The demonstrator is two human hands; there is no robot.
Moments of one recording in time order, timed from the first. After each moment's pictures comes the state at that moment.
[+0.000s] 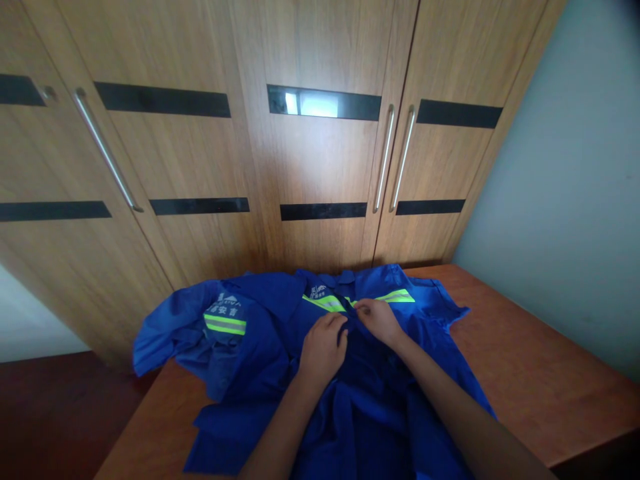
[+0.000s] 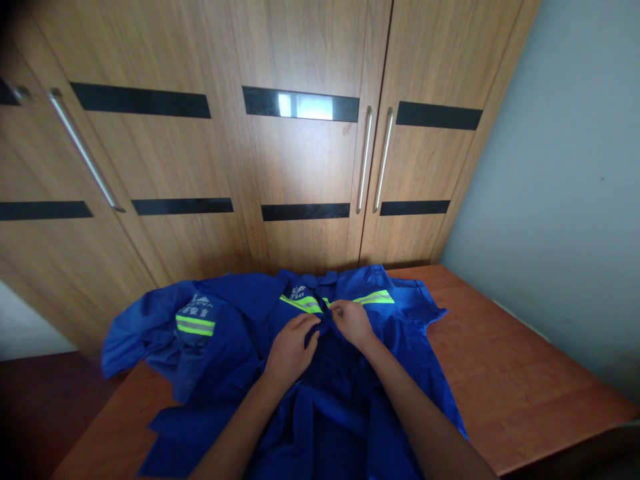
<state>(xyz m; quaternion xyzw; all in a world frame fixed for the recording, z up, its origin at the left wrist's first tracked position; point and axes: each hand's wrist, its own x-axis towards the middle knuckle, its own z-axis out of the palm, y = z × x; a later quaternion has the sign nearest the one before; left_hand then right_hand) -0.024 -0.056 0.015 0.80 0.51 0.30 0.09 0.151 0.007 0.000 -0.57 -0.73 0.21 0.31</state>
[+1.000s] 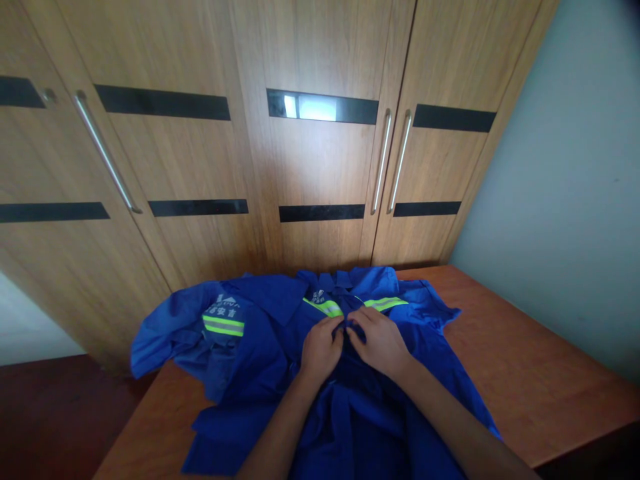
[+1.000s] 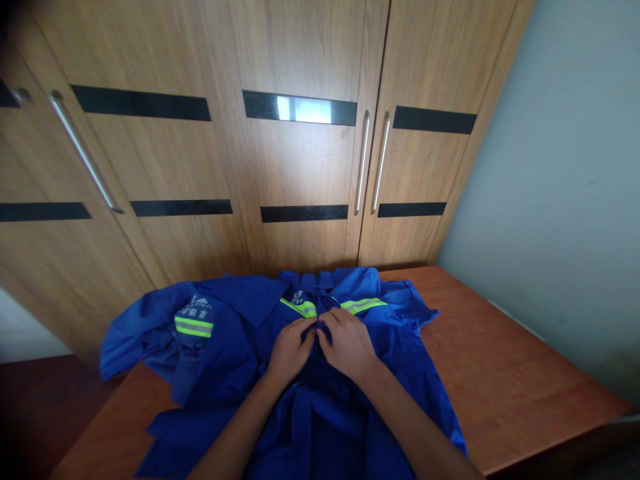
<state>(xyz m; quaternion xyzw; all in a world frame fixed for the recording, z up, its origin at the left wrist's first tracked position) -0.027 -0.042 -0.003 0.76 0.51 0.36 0.18 0.133 -0.060 0.032 -0.52 -0.81 0.00 0.28</state>
